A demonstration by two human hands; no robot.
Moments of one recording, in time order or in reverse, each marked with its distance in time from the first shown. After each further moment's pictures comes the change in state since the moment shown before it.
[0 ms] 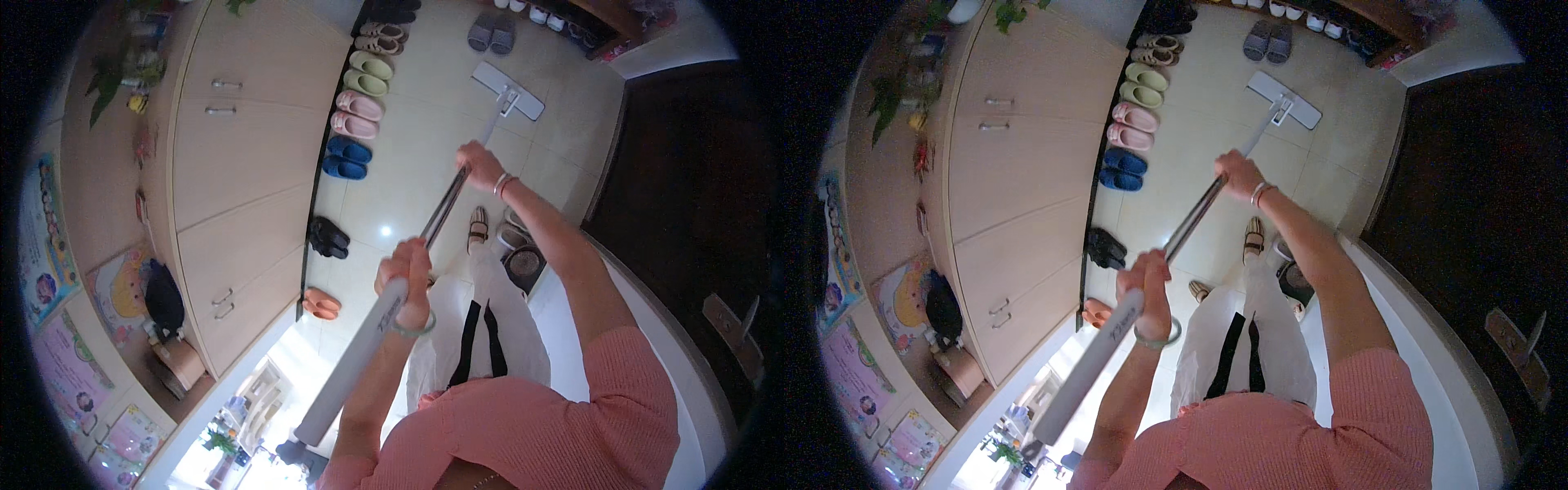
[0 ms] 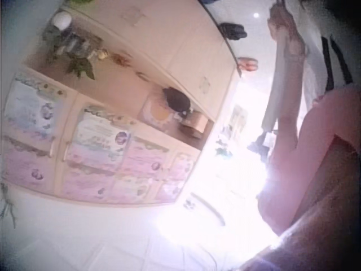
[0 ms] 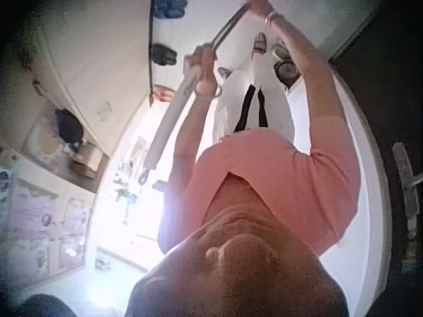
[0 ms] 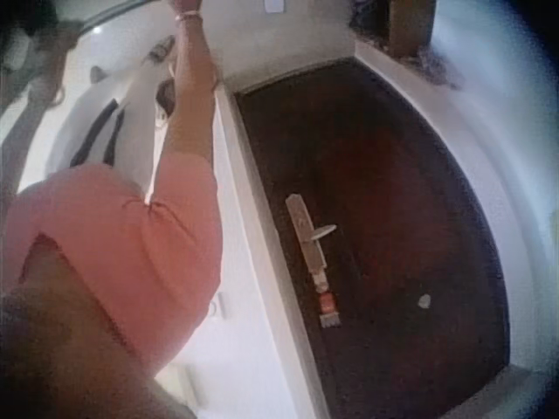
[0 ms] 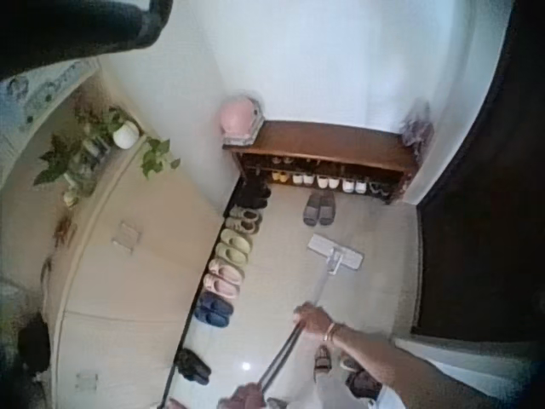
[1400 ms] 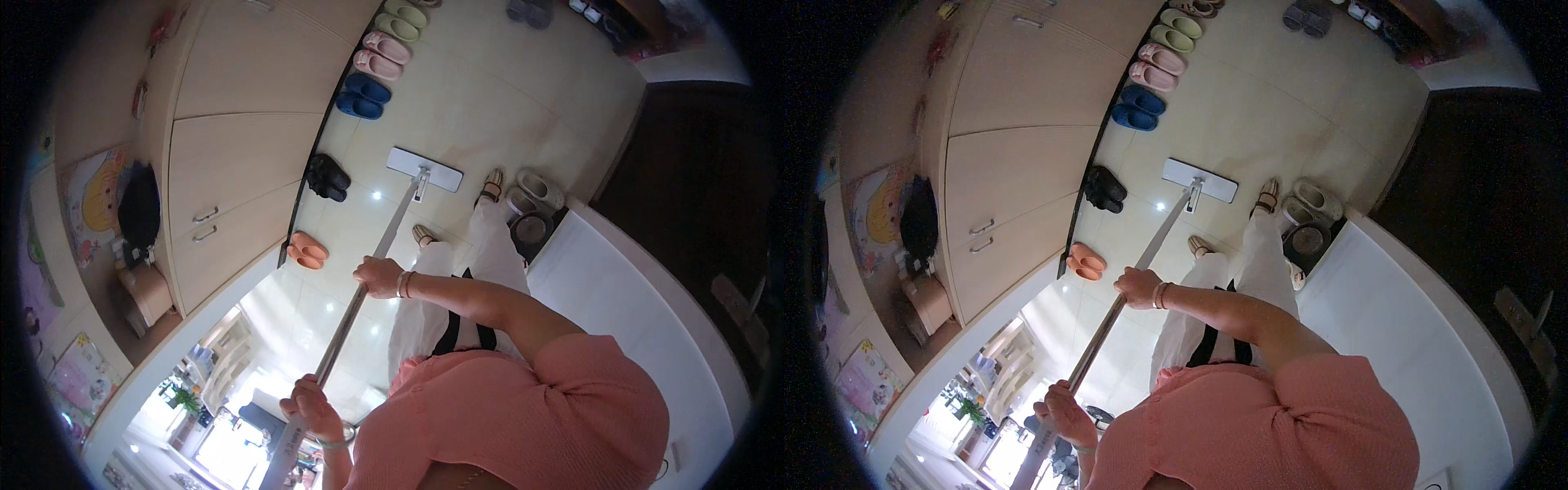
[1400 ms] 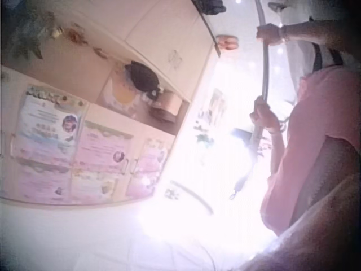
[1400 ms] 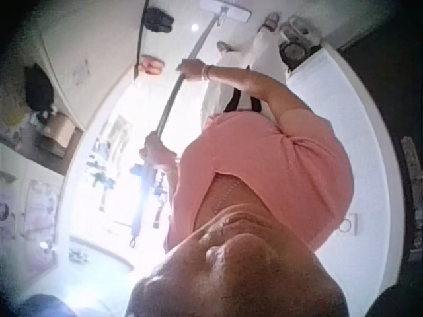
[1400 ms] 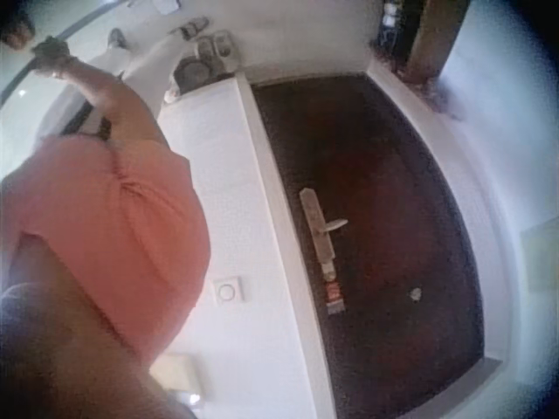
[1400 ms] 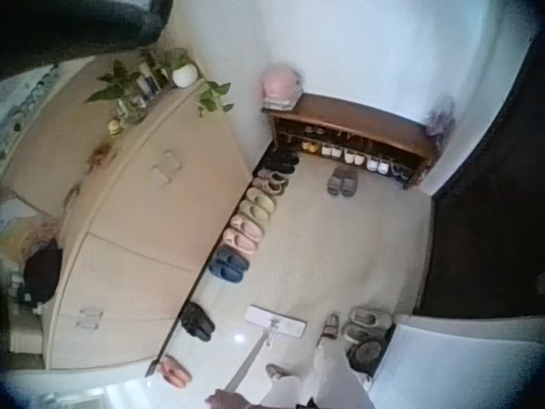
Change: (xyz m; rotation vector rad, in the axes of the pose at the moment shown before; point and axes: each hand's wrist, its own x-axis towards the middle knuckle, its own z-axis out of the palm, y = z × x) left_hand -0.260 0.173 -0.255 0.343 0.466 -0.163; right_hand -0.187 -0.338 0.243 0.281 -0.690 -0.219
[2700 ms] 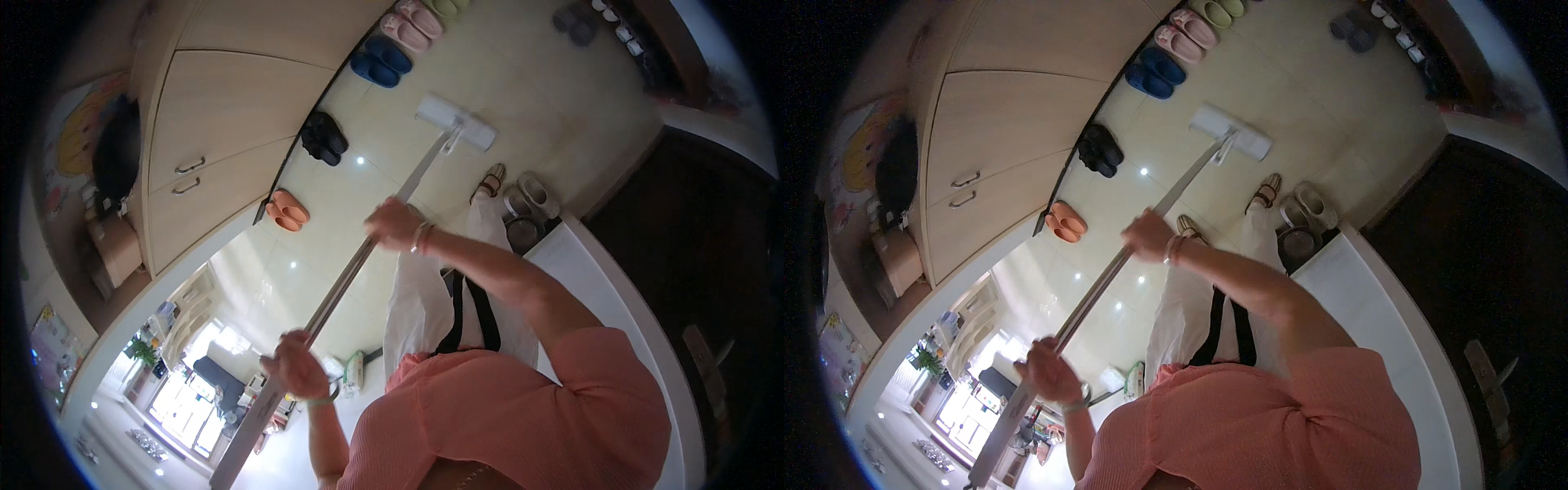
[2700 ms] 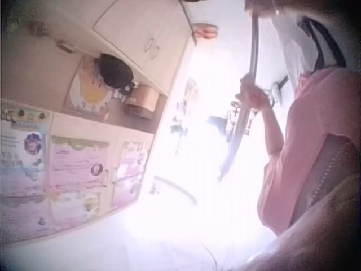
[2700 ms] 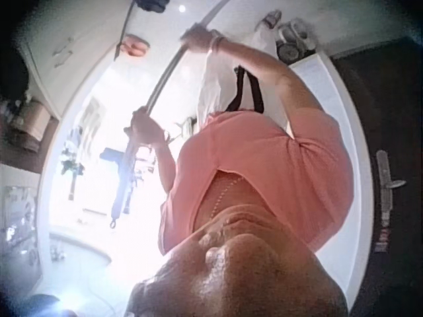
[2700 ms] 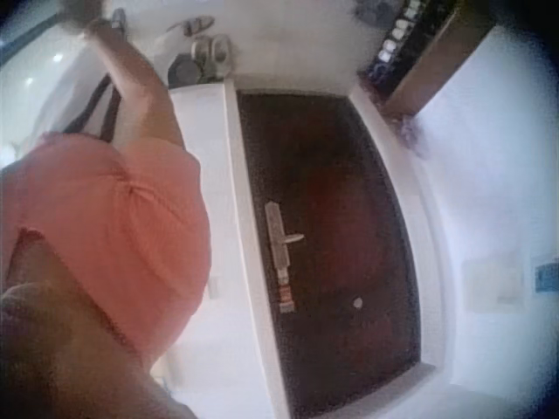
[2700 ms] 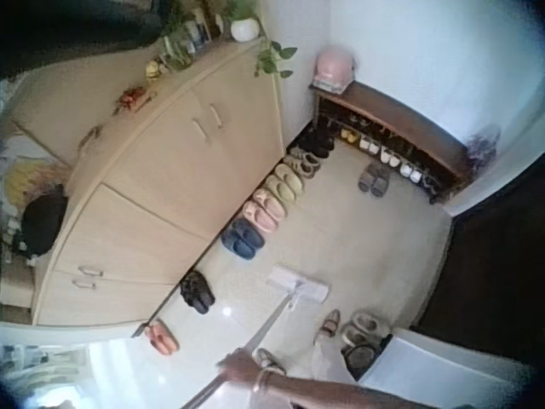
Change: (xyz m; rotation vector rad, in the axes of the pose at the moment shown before) left_hand 0.053 -0.063 0.012 -0.245 0.241 -0.068; right_hand 0.040 0.049 -0.043 -0.189 0.096 -0.130
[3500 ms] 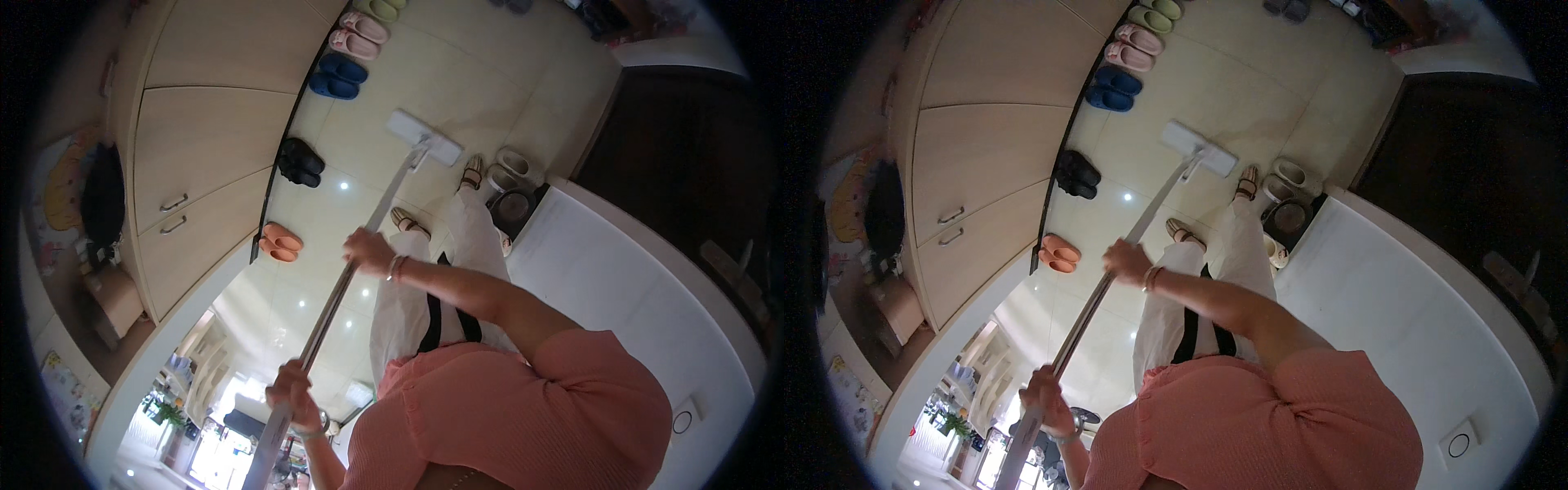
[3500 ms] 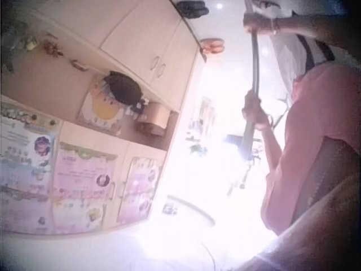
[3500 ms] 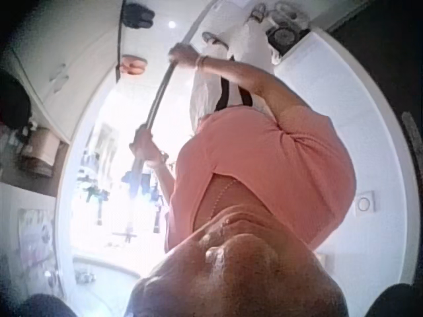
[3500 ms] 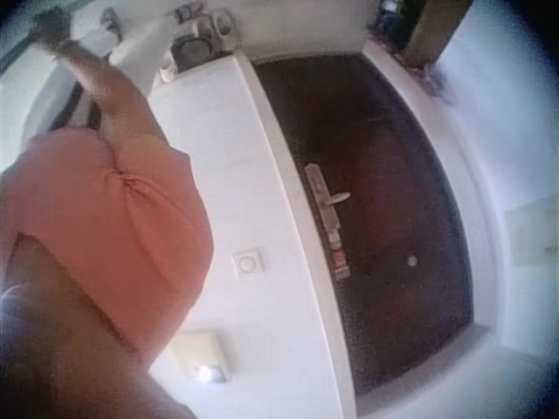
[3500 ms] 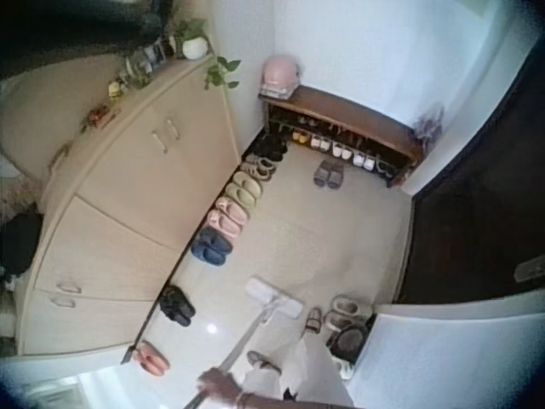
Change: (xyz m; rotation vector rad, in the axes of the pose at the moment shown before) left_hand -0.012 0.034 -0.073 0.245 -0.416 0.003; right_hand -0.032 -0.061 0.095 0.145 0.246 0.278
